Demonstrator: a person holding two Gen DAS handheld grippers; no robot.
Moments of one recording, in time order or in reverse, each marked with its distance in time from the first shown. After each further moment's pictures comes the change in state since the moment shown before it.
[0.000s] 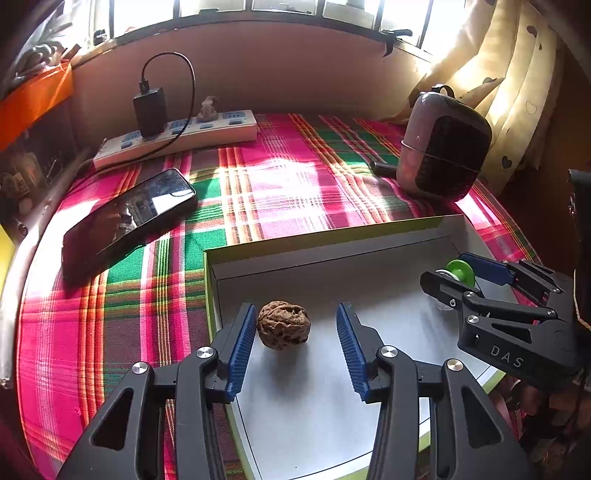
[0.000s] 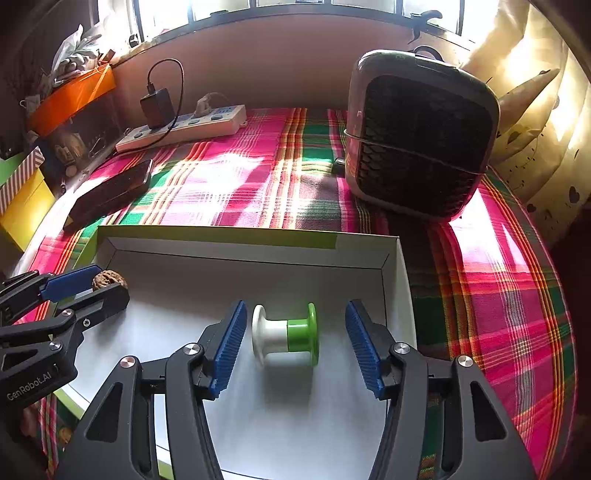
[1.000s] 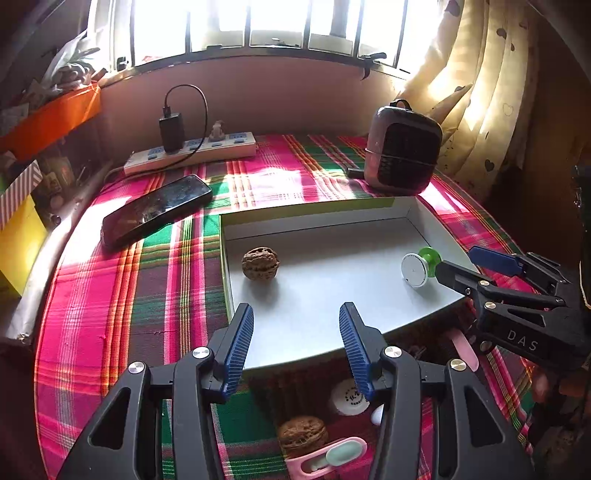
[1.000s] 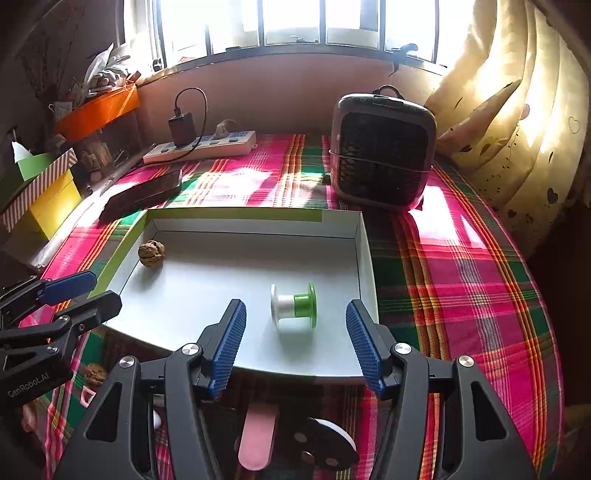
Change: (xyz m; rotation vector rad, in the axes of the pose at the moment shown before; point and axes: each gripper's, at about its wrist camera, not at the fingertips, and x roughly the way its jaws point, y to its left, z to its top) left arm -0.075 -0.018 -0.058 0.019 -0.104 0.016; right arm -0.080 0.004 -0.057 -0.022 -0.125 -0.019
